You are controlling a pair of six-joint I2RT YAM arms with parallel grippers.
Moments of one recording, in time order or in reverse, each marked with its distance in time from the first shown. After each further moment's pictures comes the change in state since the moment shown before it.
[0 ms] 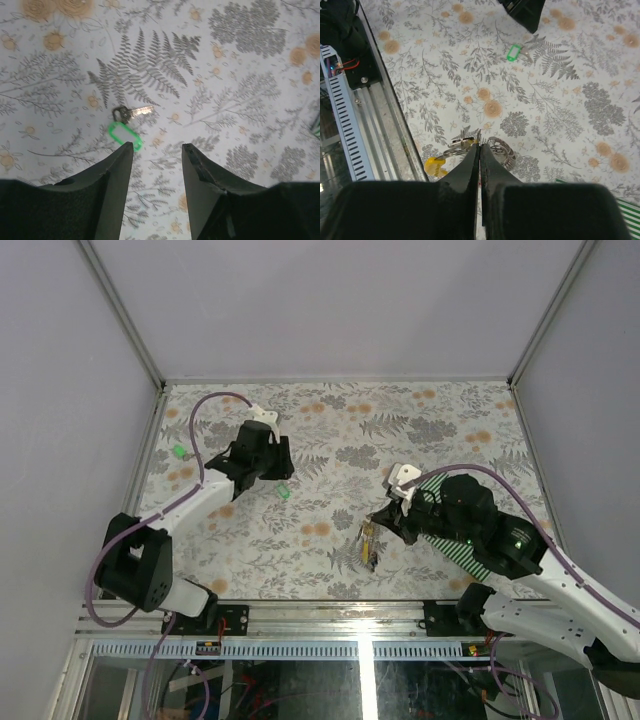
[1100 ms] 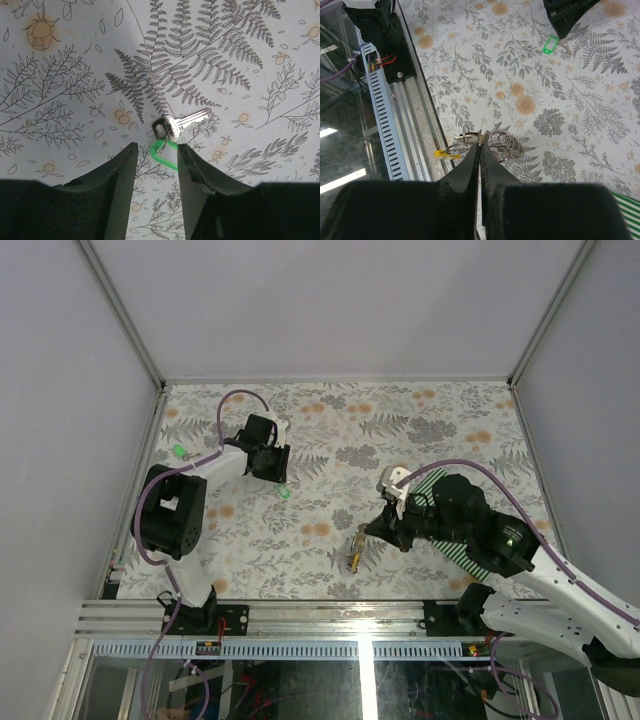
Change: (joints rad) left arm 0.142 0.381 0.181 -0.101 0.146 0.296; right arm 0.000 0.024 -0.025 0.000 -0.119 0.100
